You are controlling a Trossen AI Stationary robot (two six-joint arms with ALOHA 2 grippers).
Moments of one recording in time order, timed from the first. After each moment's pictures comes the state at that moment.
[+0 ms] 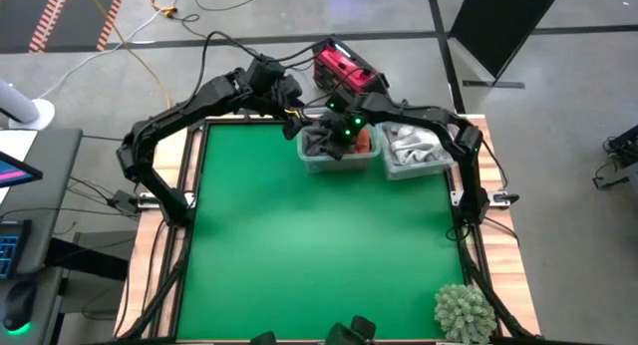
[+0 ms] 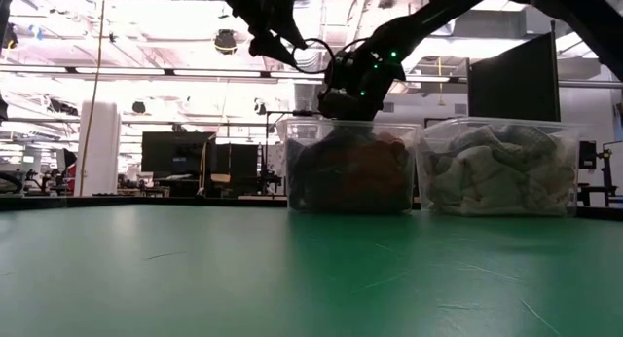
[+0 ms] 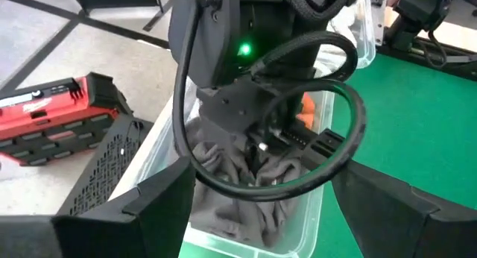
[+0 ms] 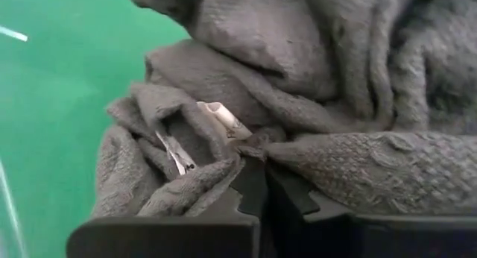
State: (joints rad) left arm 0.55 1.61 1.73 -0.75 0.17 0.10; right arm -0.56 2.04 1.66 -0.79 -0.26 -0.09
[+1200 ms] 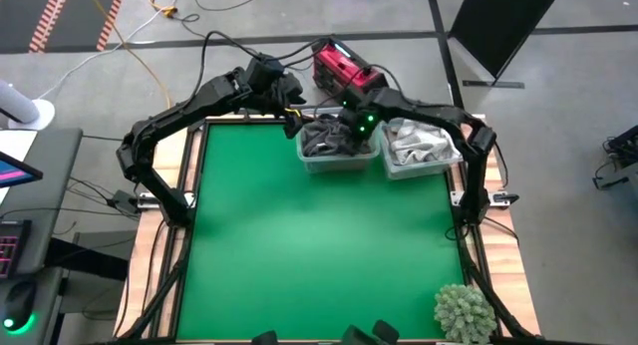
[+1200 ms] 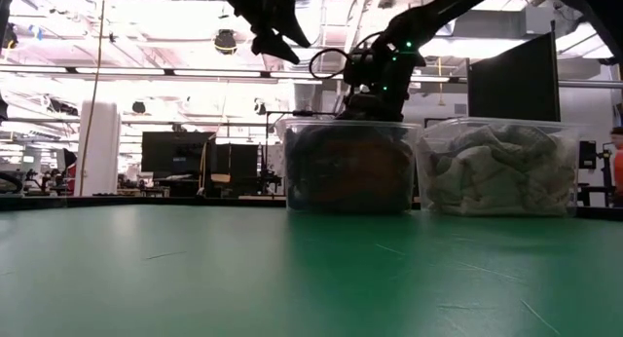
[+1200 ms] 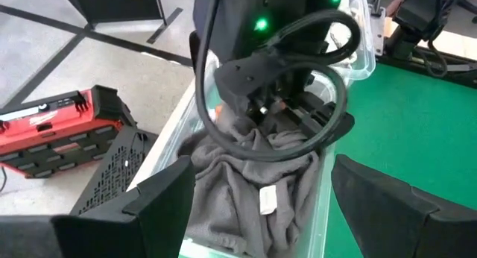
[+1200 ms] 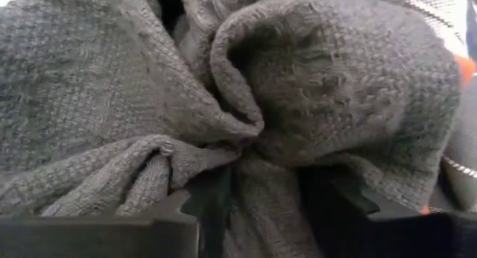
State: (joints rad) left arm 0.55 1.61 1.73 -0.71 0.17 0.11; right arm -0.58 1.94 1.59 -0.93 -0.16 0.02
